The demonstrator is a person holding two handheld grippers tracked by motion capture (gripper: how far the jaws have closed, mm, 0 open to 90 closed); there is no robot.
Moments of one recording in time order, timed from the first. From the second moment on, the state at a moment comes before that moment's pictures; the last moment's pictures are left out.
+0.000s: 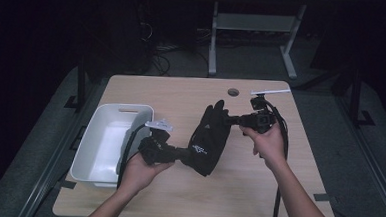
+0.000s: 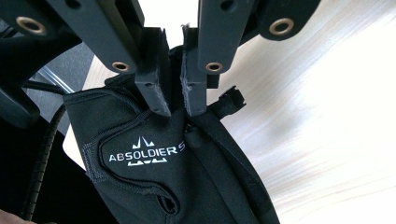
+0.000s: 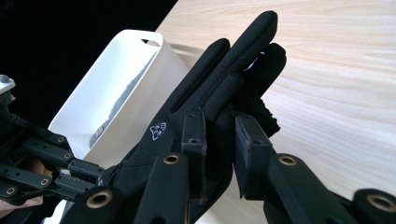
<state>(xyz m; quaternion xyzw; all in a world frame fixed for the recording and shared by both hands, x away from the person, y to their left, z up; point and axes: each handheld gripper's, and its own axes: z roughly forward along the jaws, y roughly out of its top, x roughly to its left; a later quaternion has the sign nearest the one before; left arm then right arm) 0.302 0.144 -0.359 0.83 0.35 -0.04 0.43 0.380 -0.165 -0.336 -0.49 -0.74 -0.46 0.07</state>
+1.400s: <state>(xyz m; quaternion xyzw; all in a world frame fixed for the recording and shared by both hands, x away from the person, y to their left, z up) 0.296 0.200 -0.344 0.82 0.38 0.00 0.44 0.401 -0.101 -0.318 -0.45 -0.76 -0.46 0.08</state>
